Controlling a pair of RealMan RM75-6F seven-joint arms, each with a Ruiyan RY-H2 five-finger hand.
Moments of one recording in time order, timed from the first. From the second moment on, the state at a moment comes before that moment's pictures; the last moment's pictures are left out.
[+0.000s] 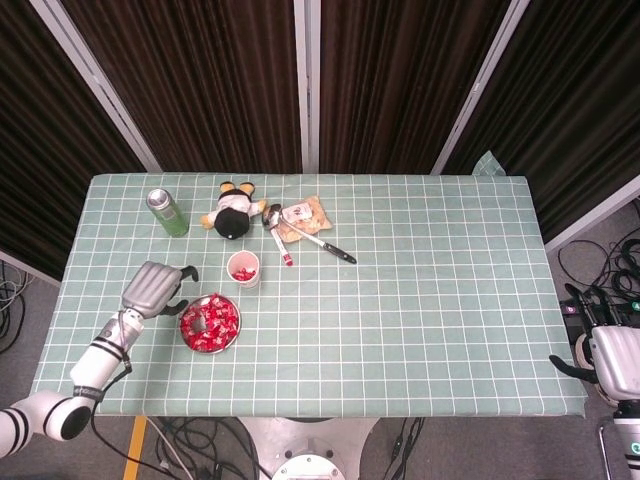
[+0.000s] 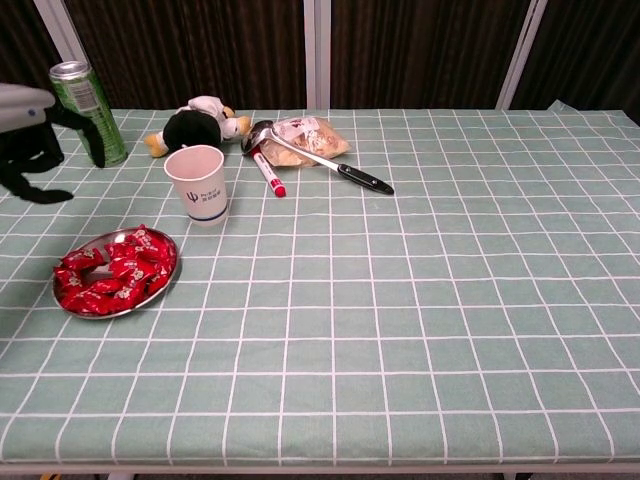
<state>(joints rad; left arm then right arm) -0.61 -1.32 -0.03 -1.46 1.28 0.98 0.14 0.08 -0.99 0.06 -1.65 -1.50 1.44 0.07</state>
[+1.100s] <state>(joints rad) -0.65 -1.38 -0.01 -1.45 1.02 0.81 0.42 0.08 -0.98 0.05 -1.67 -1.50 1.45 0.05</state>
